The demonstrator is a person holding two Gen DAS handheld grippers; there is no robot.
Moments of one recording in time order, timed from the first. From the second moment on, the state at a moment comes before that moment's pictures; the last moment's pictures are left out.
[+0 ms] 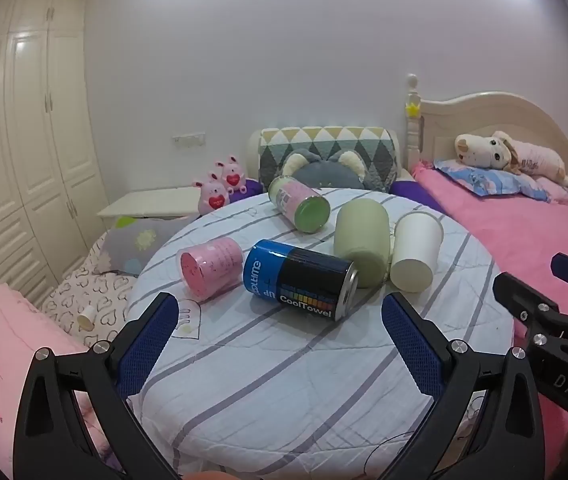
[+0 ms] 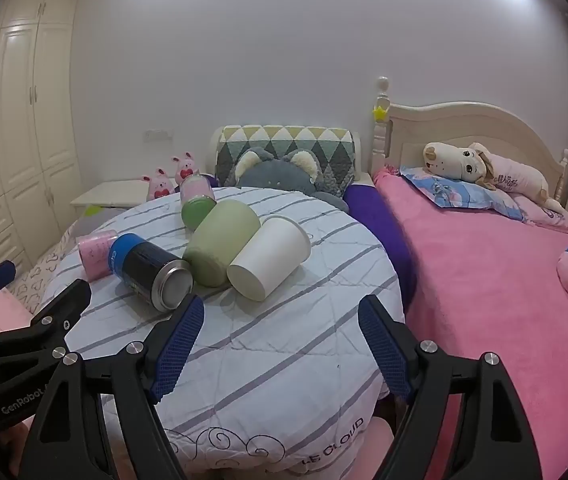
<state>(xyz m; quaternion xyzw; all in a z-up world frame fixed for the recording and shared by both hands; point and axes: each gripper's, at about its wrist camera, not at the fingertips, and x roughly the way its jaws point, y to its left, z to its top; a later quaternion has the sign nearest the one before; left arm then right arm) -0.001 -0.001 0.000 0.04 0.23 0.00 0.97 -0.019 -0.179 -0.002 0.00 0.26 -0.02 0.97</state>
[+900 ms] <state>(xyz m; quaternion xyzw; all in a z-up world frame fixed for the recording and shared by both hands) -0.002 -0.002 0.001 0.04 0.23 0.00 0.97 -0.016 -0.177 -0.007 0.00 0.29 -0.02 0.96</state>
